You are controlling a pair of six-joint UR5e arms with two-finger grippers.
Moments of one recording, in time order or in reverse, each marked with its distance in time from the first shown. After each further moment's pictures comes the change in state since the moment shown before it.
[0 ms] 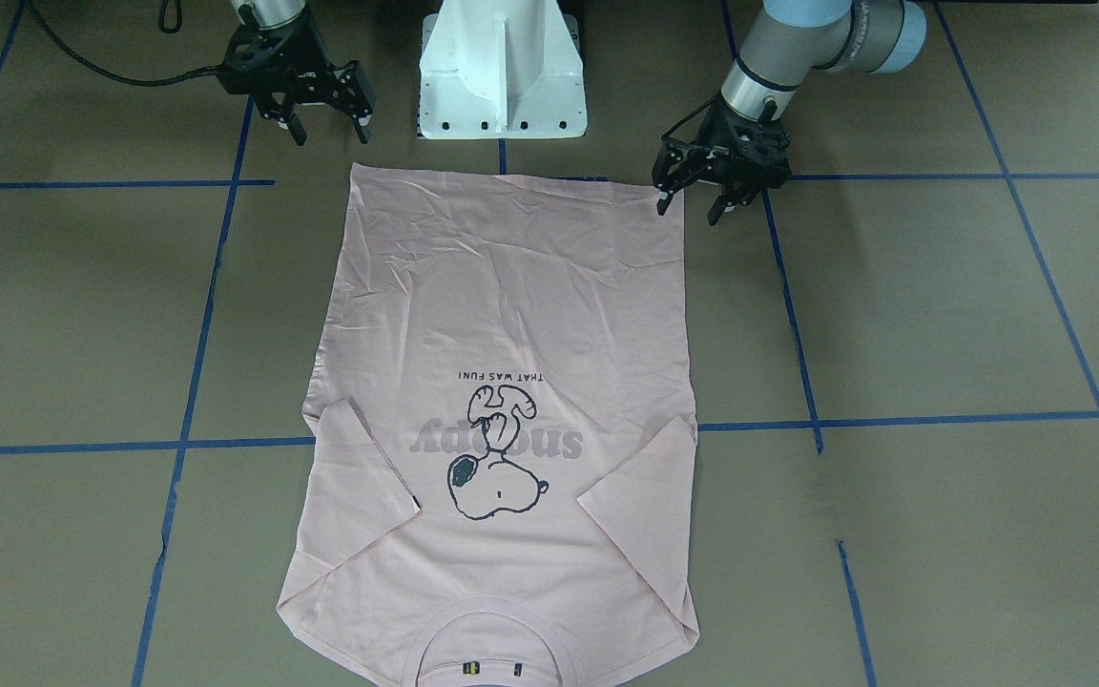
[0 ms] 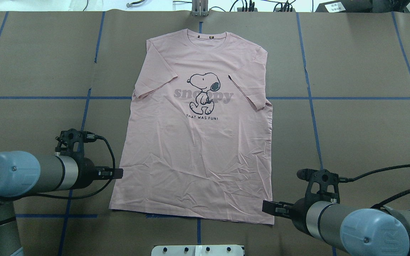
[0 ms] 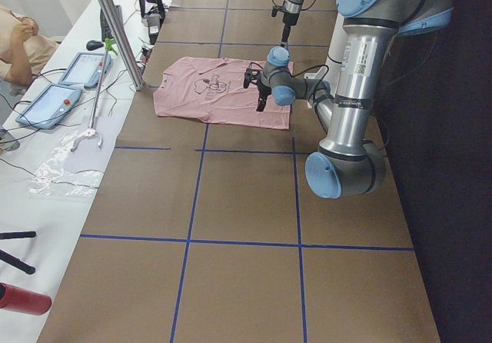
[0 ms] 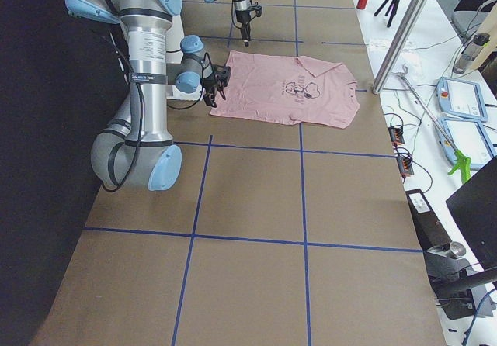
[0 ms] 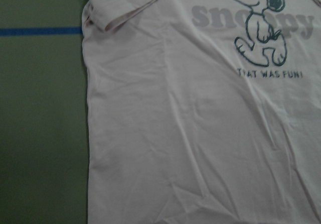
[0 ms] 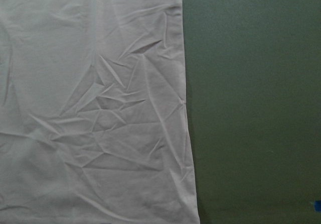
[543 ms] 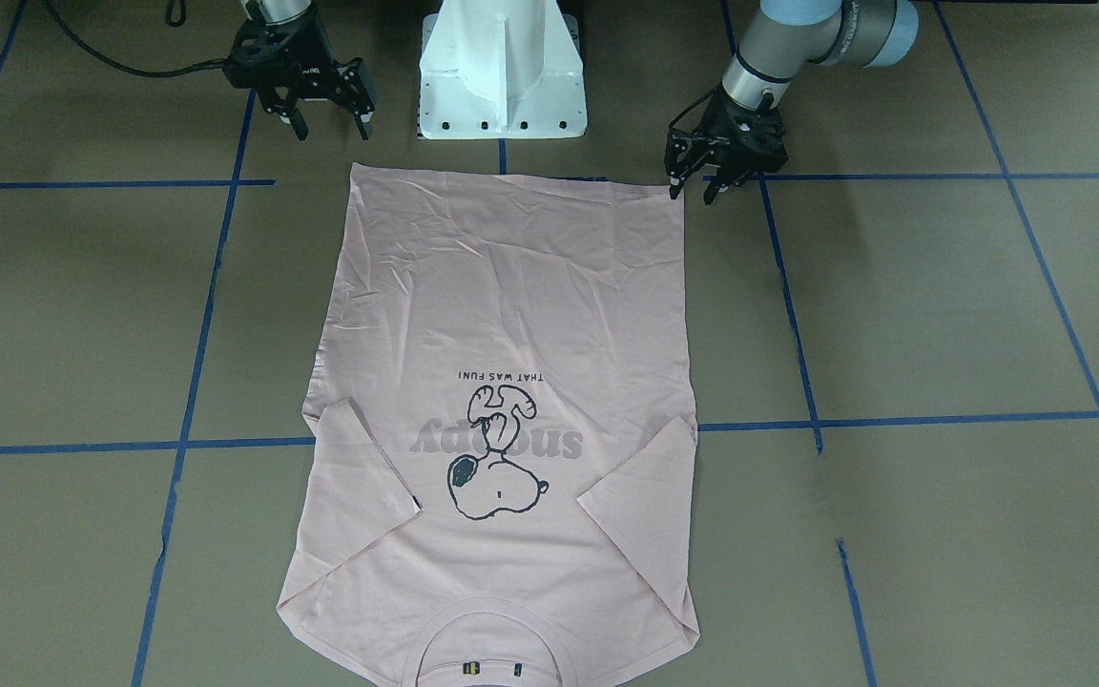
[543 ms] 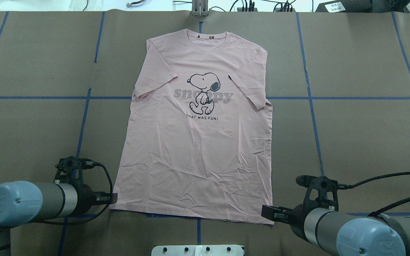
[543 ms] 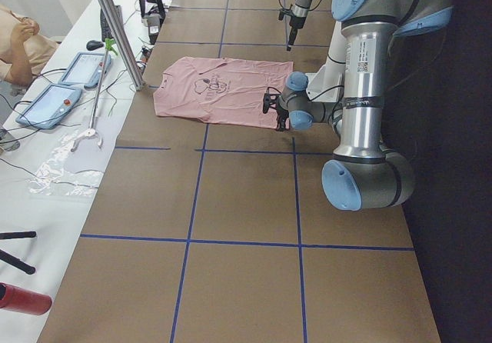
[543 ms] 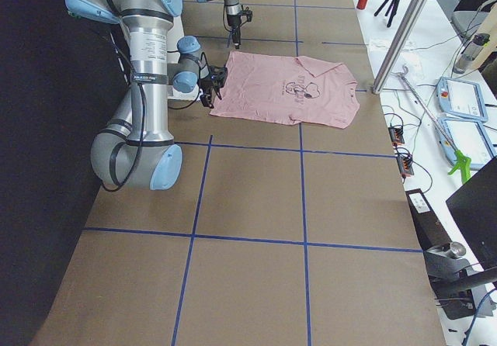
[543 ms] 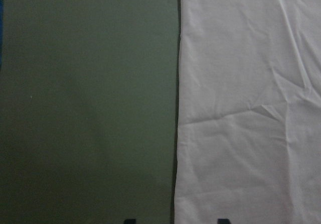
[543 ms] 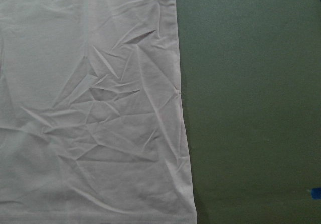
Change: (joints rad) left arm 0.131 0.049 0.005 -0.026 0.055 -0.110; right arm -0.034 0.001 0.001 -0.015 -0.039 0.028
